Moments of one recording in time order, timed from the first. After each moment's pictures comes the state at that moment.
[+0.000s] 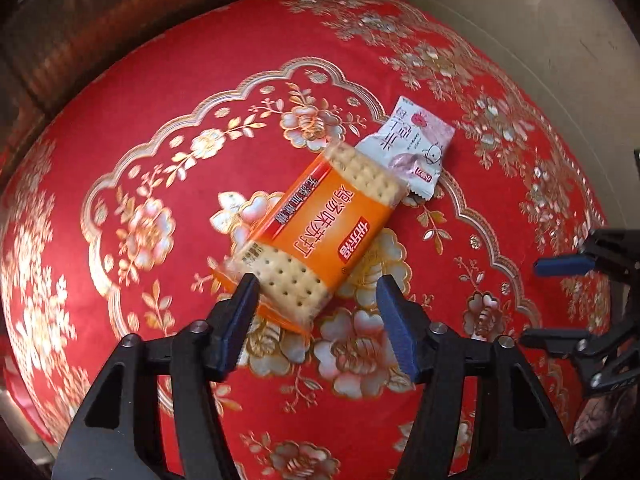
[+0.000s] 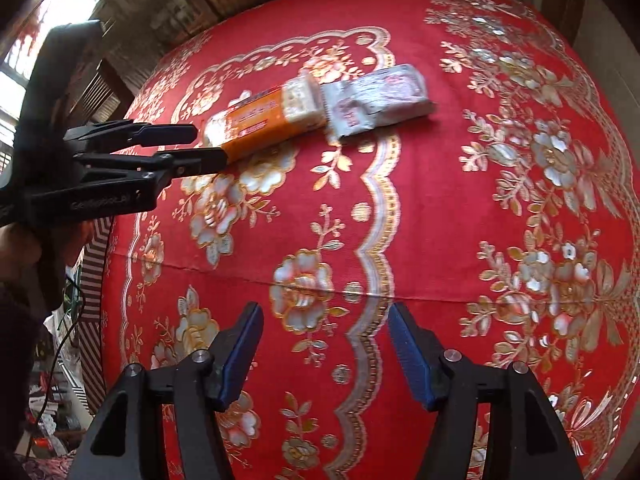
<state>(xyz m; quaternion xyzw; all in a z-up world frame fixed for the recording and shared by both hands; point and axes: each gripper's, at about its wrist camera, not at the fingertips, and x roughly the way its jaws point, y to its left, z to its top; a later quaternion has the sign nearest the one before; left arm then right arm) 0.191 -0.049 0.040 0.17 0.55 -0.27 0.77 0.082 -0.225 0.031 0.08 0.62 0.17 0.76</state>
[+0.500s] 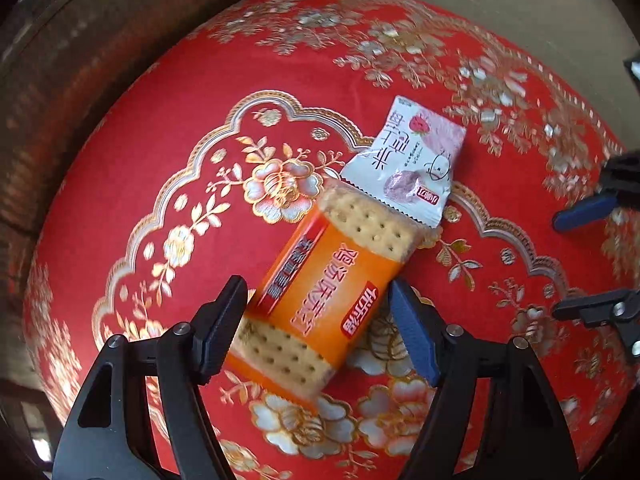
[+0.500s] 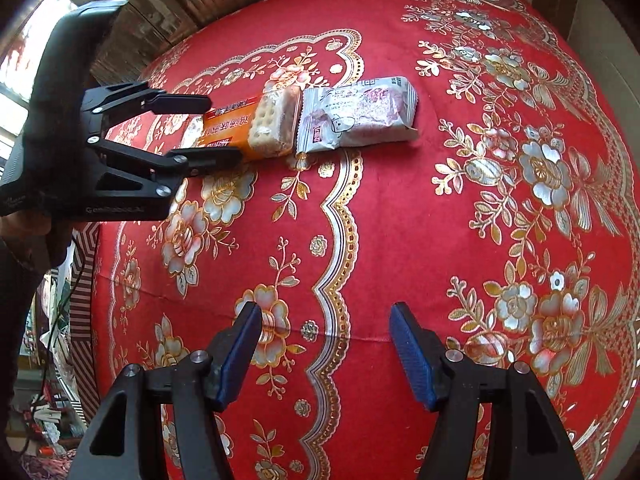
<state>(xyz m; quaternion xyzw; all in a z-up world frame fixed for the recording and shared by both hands) 0.219 -0.098 0.025 0.32 0.49 -0.32 0.74 0.109 -0.236 0.020 0.08 0.62 0.17 0.76</state>
